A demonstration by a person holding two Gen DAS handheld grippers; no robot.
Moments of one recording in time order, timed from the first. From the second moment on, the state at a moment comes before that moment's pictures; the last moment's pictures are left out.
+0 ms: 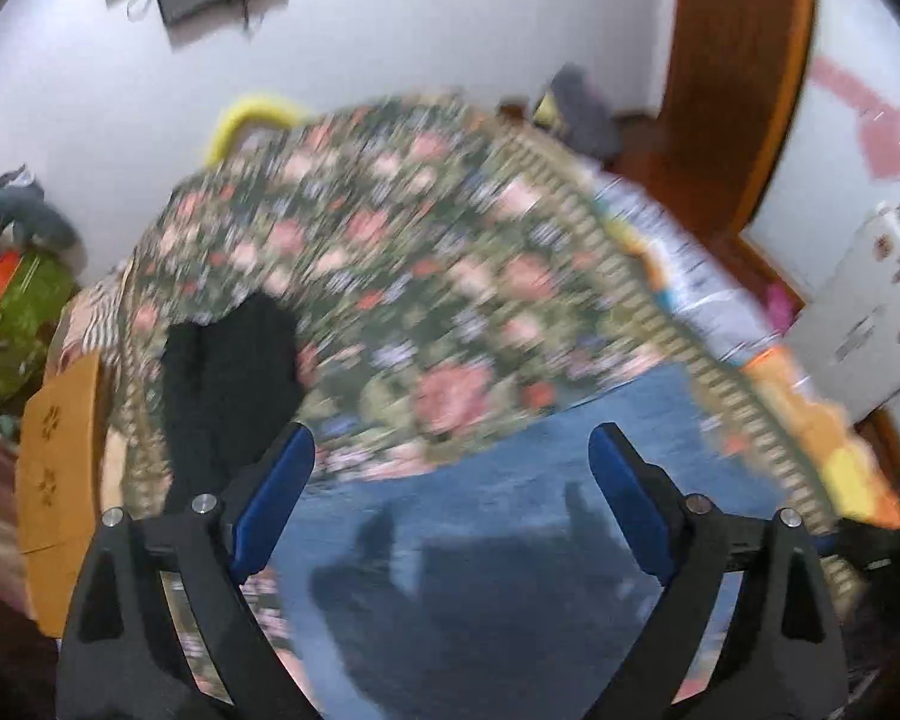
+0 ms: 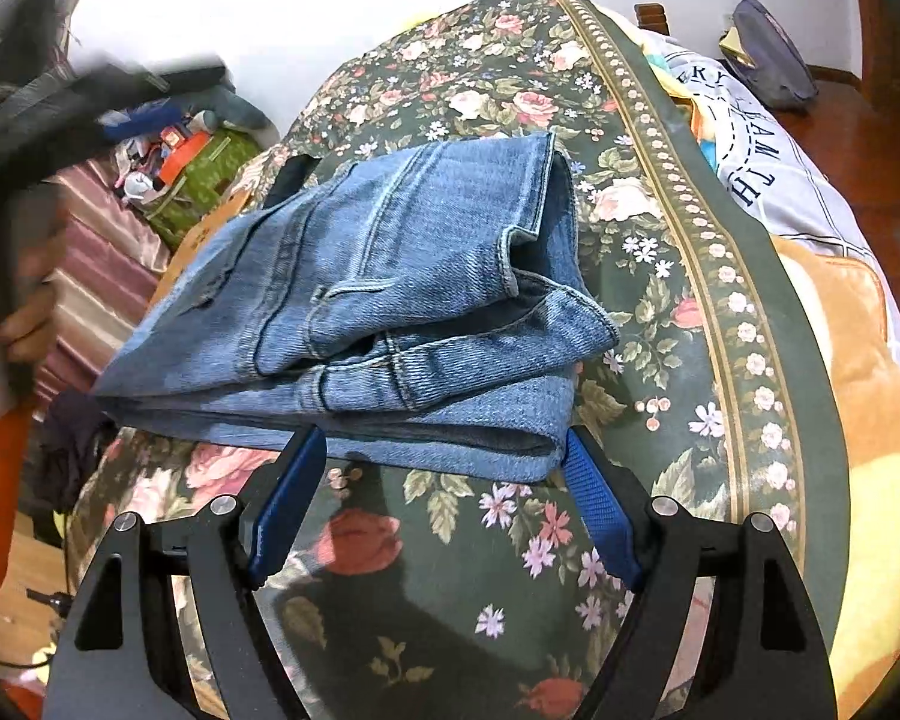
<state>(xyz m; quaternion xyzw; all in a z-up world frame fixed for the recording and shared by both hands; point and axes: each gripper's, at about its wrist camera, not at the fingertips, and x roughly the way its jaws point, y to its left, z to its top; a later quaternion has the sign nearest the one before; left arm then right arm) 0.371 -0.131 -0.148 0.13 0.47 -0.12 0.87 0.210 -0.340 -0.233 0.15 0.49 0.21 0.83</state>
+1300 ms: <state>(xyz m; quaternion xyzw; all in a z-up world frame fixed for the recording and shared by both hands) 0.191 0.020 -0.213 0.02 0.55 -0.01 0.84 0.171 -0.250 -0.187 0.07 0.44 0.29 0.85</state>
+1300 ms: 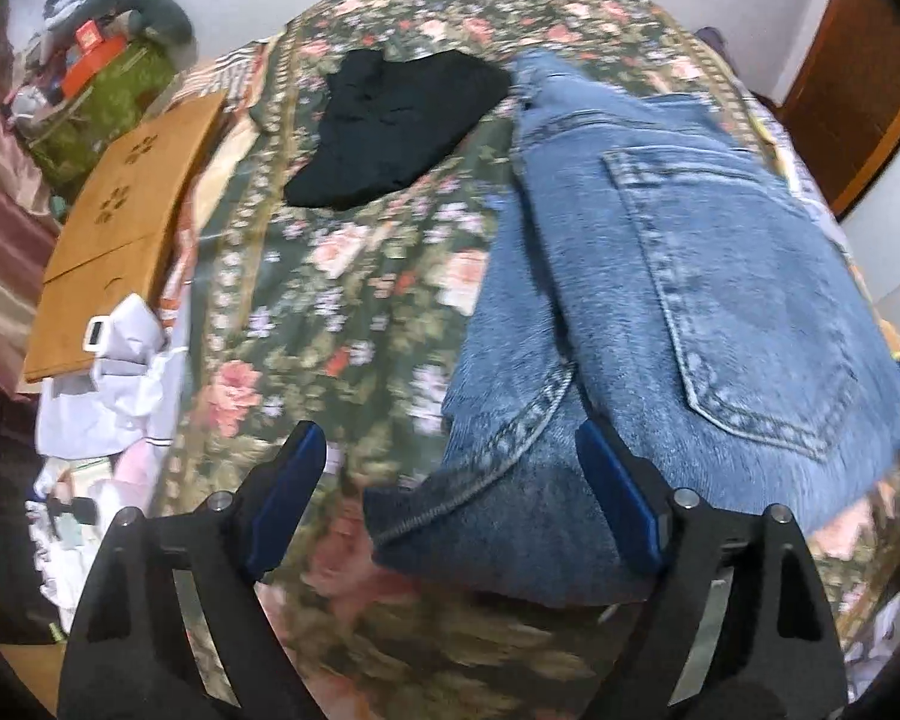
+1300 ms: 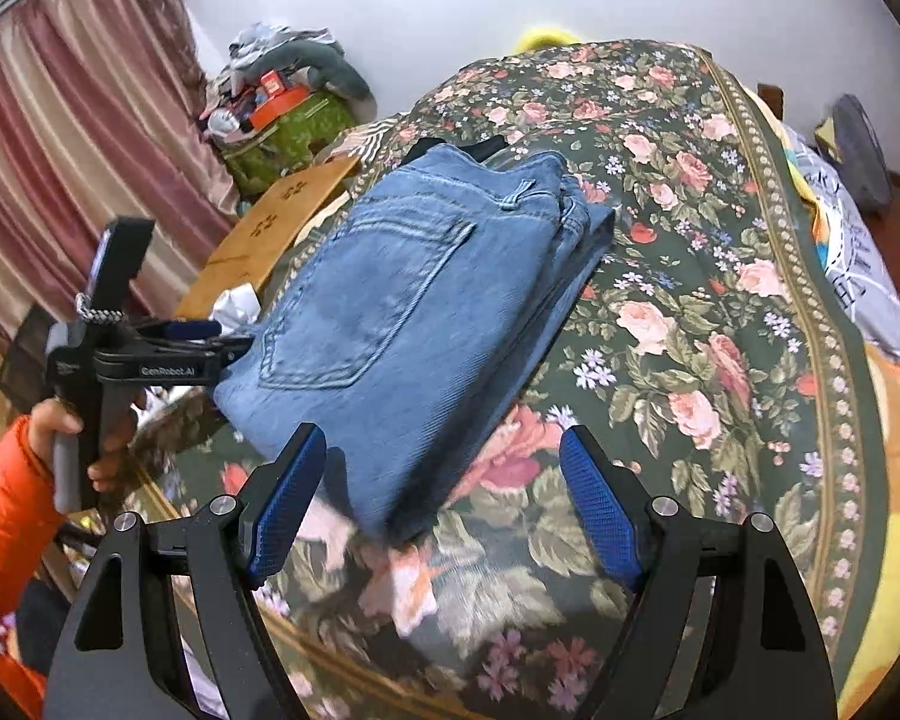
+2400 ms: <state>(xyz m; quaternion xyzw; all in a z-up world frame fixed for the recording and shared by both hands) 0.268 0.011 -0.146 0.07 0.42 -0.05 0.90 0.275 -0.257 -0.173 0.04 0.43 0.25 0.87</state>
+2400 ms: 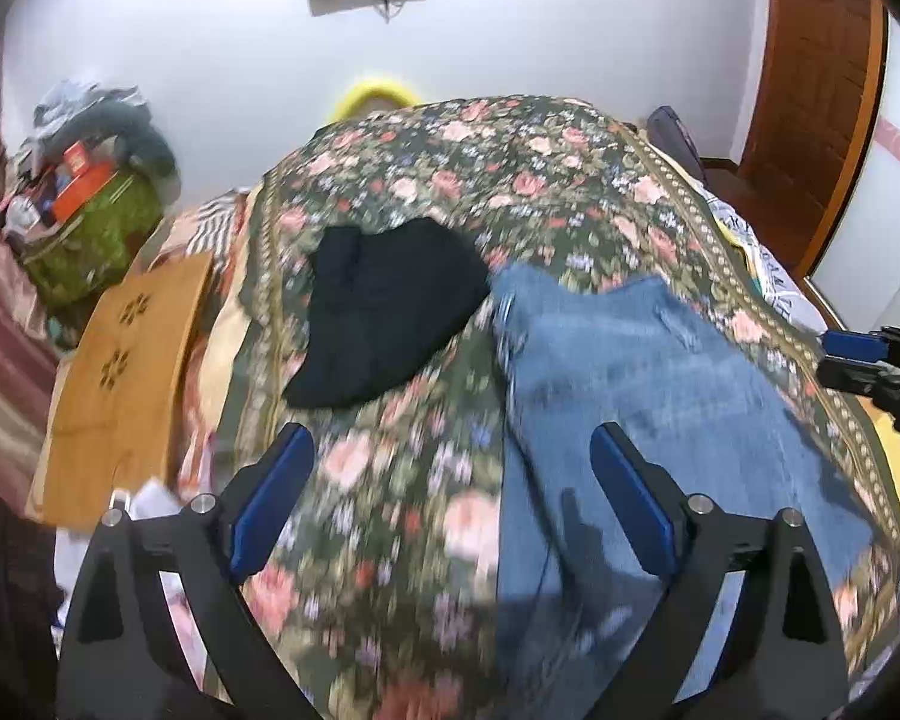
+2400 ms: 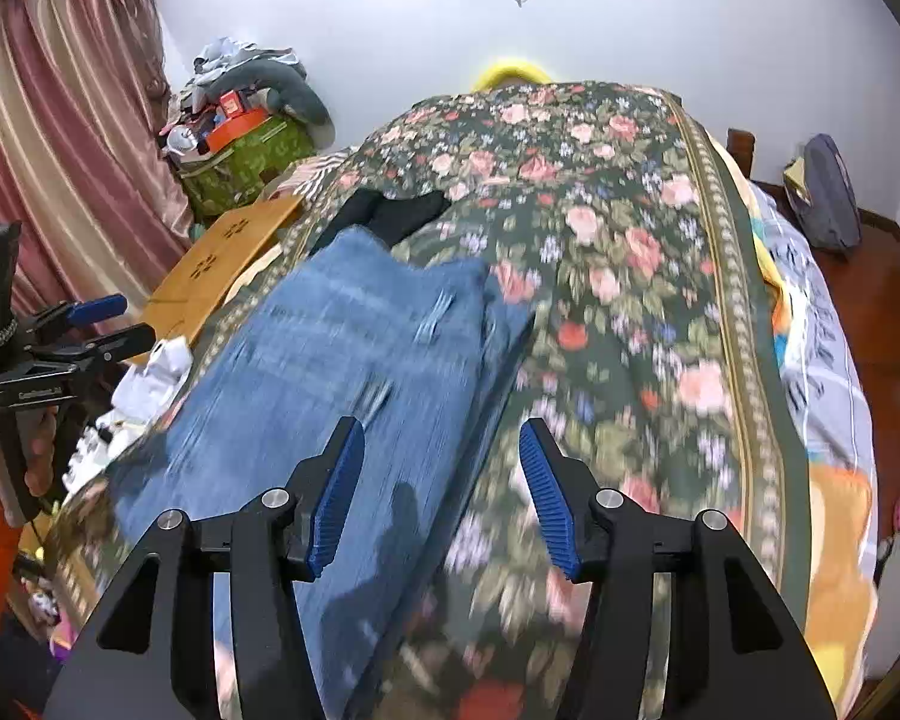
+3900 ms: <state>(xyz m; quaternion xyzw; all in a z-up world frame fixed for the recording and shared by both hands) 0.295 0.002 -0.153 0.04 0.43 -0.10 0.89 0.293 -0.234 -0.160 0.03 0.42 0.26 0.87</state>
